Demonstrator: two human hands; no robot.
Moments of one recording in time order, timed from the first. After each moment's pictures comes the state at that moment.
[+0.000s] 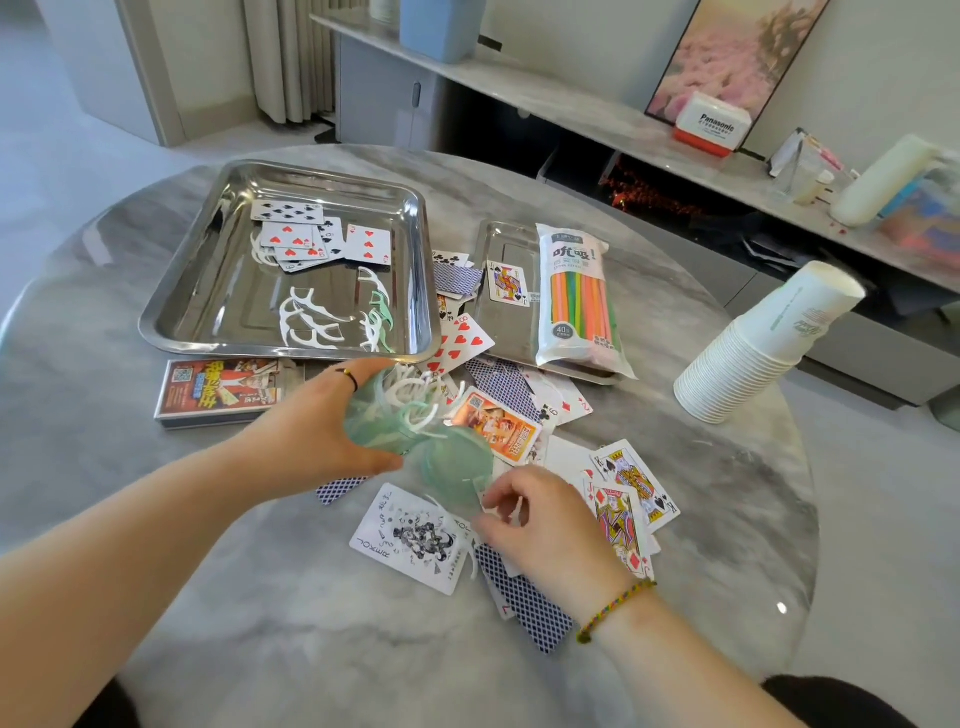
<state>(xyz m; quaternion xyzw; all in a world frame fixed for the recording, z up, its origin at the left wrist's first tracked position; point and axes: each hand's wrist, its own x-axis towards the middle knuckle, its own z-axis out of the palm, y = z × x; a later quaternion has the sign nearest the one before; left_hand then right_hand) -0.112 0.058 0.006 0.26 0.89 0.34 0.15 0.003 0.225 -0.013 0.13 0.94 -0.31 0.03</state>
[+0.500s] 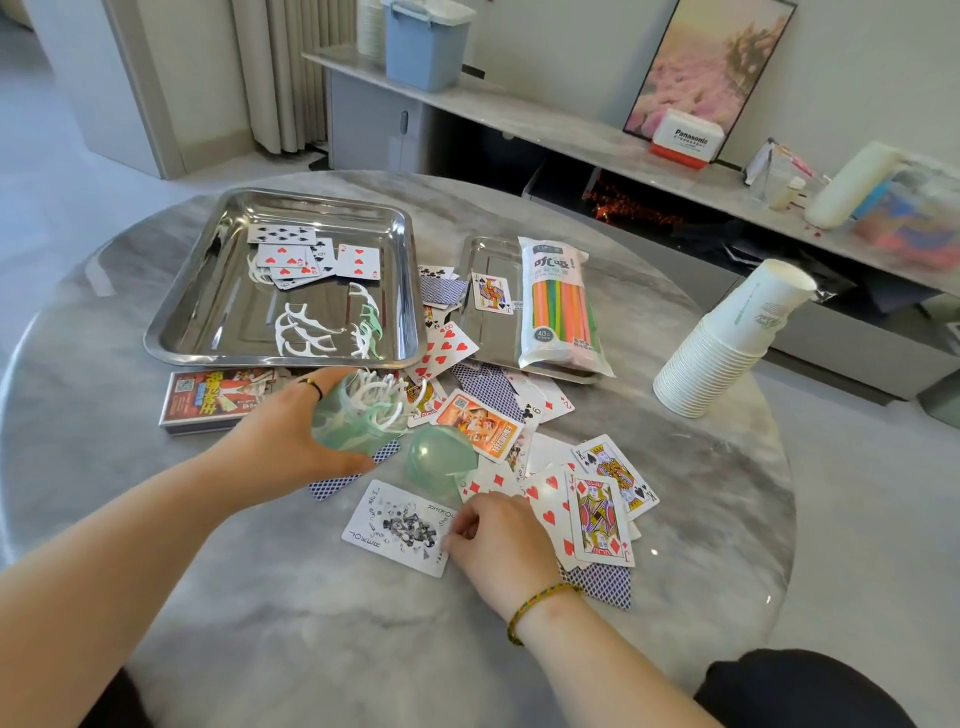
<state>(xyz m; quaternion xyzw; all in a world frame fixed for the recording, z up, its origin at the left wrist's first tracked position) -0.097 0.050 0.012 0.21 0.91 0.34 0.13 0.012 0.206 -0.038 0.19 0.95 -0.25 0.06</state>
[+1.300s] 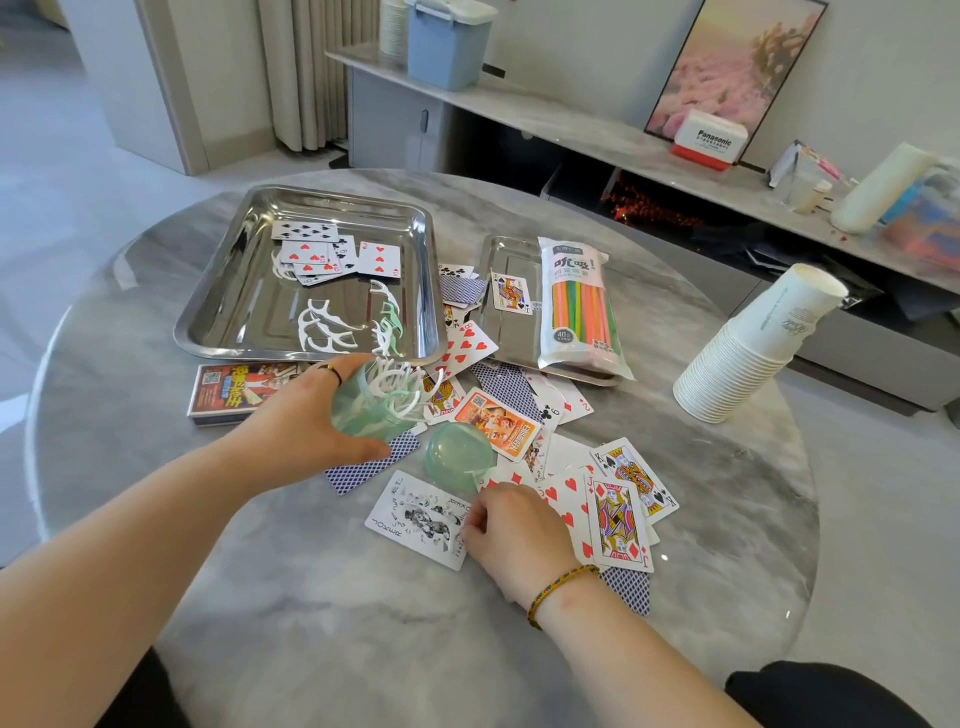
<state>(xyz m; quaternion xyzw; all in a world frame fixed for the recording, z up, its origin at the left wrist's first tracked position) -0.103 0.042 0.014 0.22 0.91 0.33 0.13 0.002 0.203 -0.031 0.13 0.98 -0.14 0.09</state>
